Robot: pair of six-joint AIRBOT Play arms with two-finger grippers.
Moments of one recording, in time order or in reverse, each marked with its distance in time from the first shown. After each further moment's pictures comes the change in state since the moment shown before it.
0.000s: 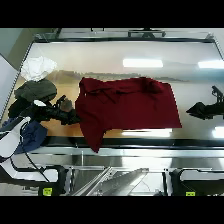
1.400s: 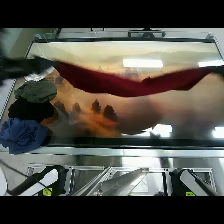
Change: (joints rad) left arm 0.145 0.410 0.648 -0.600 -0.277 0.153; right arm 0.003 0.577 0.278 0.619 0.060 -0.069
